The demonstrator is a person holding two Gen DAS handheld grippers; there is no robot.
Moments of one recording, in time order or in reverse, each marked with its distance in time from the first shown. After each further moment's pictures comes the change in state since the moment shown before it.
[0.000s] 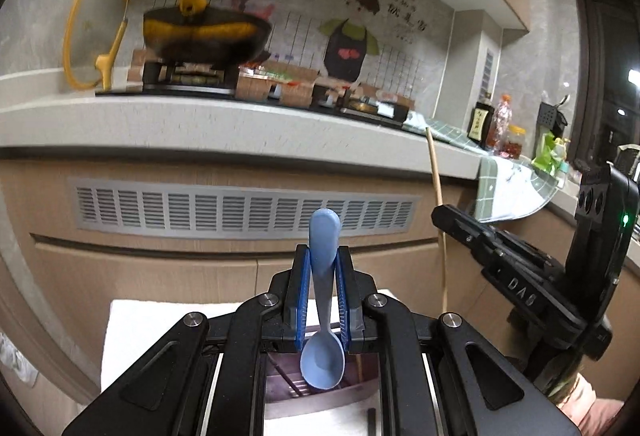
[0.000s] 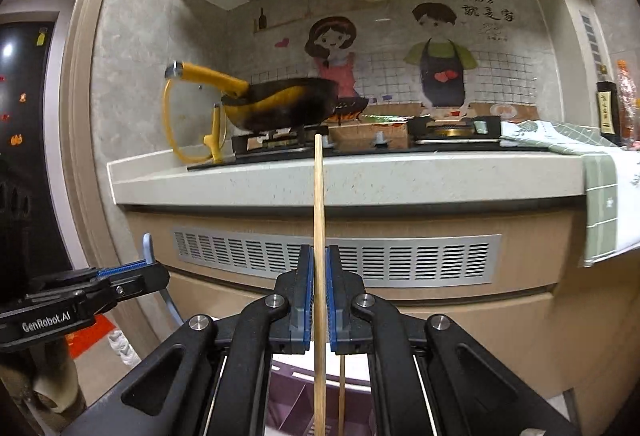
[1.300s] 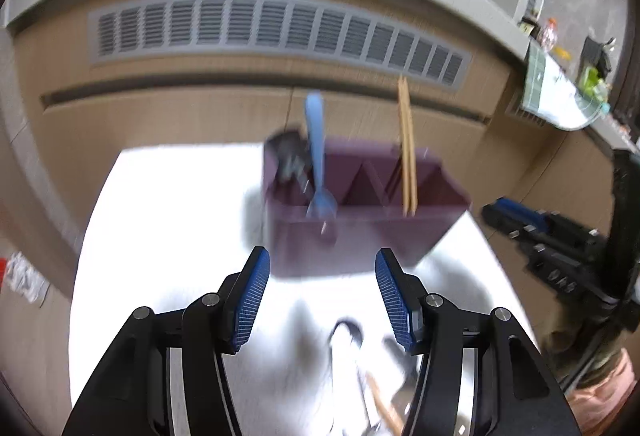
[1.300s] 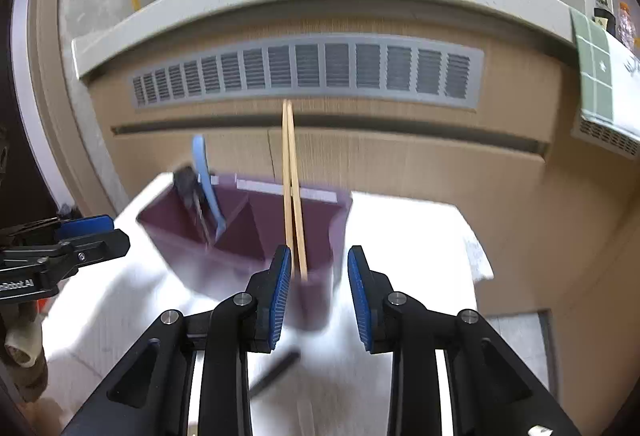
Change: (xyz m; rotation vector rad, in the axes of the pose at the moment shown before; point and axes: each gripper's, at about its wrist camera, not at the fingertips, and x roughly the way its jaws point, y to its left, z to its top) left arm 0.016 0.010 -0.152 -0.072 0.350 0.132; right arm -0.015 -0.022 -0.144 -0.015 0.421 -0.108
